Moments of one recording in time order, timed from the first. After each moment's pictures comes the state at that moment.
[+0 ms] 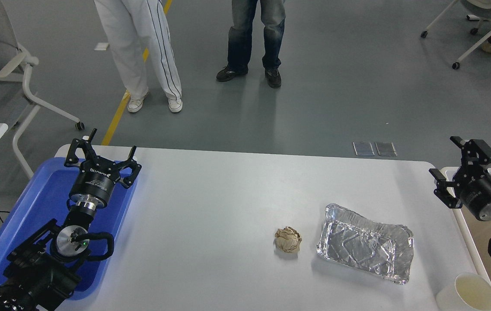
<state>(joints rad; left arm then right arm) -0.52 0.21 -0.98 -0.54 -0.09 -0.62 -0.34 0.51 -0.75 0.43 0.81 -0.19 0.24 0.41</state>
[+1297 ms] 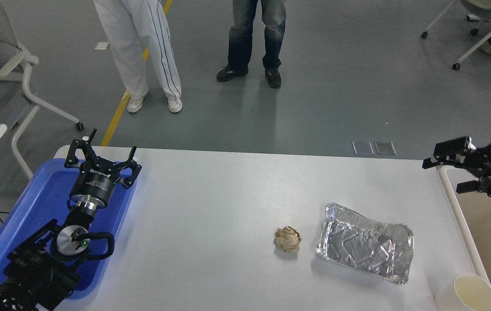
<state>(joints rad) -0.52 0.21 -0.98 -0.54 -0.09 -0.62 -0.34 1.94 -0.63 -1.42 1.15 -0.36 0.73 0.41</state>
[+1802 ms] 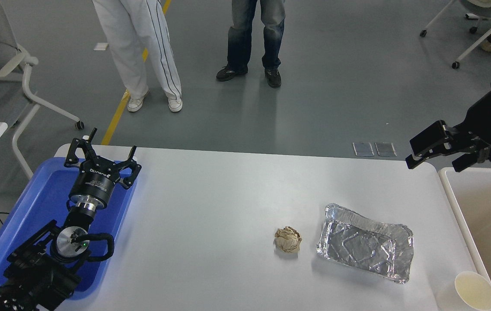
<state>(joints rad) -0.52 0.21 -0.98 -0.54 -0.09 -0.62 -0.34 2.33 -0.46 -1.45 1.38 -0.55 0.78 0.41</state>
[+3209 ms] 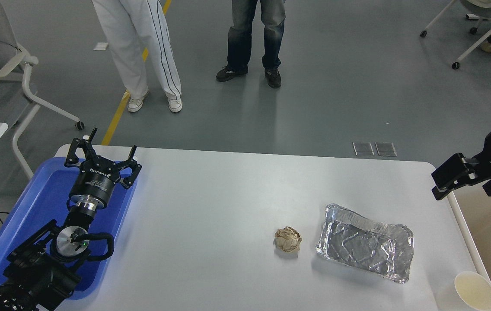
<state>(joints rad) -0.52 0.21 -0.98 -0.54 -0.09 -0.62 -0.34 2.25 -0.47 -1.60 1.48 -0.61 0.66 0.38</state>
